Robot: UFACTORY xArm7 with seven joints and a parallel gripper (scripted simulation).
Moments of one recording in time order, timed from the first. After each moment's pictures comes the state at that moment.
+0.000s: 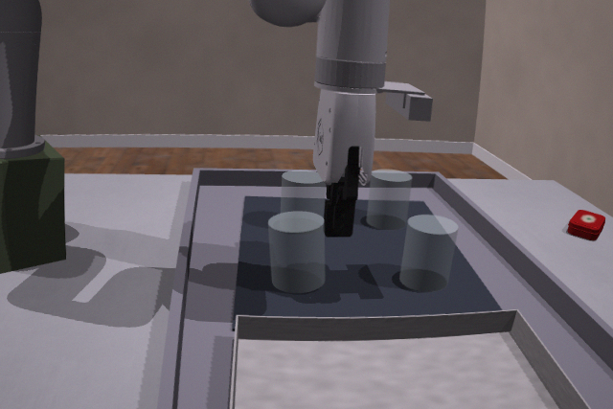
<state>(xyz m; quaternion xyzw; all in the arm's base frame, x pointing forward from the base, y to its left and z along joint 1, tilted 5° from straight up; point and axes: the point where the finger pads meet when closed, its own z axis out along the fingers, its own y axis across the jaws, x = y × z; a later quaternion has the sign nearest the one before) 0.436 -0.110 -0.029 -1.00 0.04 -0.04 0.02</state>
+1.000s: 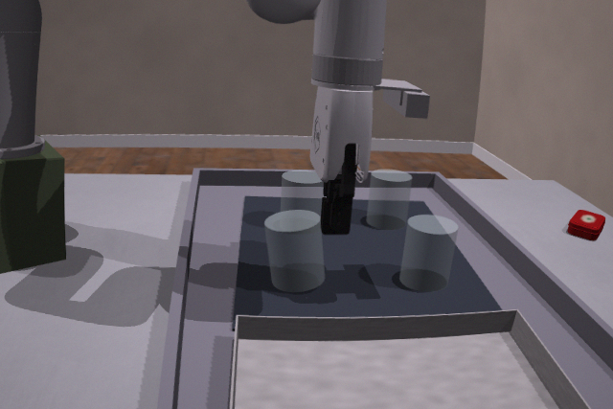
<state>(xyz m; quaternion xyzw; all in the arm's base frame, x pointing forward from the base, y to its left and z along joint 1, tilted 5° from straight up) 0.432 -0.110 -0.027 -1.00 0.04 -0.04 0.02</state>
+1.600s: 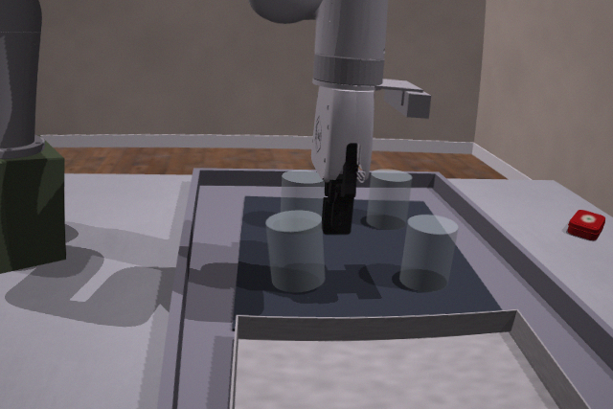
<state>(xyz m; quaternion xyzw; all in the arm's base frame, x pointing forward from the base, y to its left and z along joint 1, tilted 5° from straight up) 0.433 -0.110 -0.027 -1.00 0.04 -0.04 0.02</state>
